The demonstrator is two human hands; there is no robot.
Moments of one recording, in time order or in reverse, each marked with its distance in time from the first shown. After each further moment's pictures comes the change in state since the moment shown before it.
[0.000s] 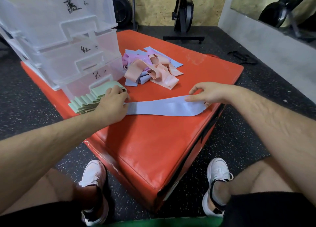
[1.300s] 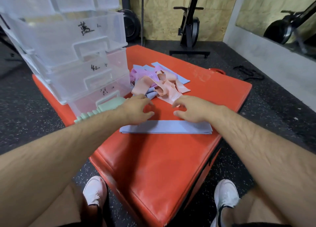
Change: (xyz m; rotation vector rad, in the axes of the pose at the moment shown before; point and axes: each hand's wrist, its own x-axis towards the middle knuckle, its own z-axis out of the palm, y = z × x) left_hand 0.058 0.030 -0.011 -0.018 -0.100 0.153; right_hand 0.041 -0.053 0.032 -0.487 0.144 -0.372
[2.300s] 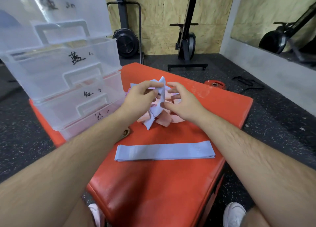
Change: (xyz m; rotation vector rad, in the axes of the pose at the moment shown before) left_hand 0.049 0.050 -0.071 -0.911 0.378 -0.102; right_hand 0.046 -0.010 -0.035 0.787 0.452 0.016
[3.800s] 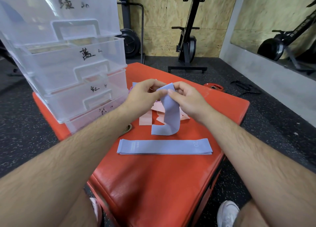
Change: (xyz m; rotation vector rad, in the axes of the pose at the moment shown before) left_hand -0.018 0.016 -0.007 0.002 -0.057 0.069; right_hand -0.021 -0.036 -0.007 0.177 -0.019 0.025
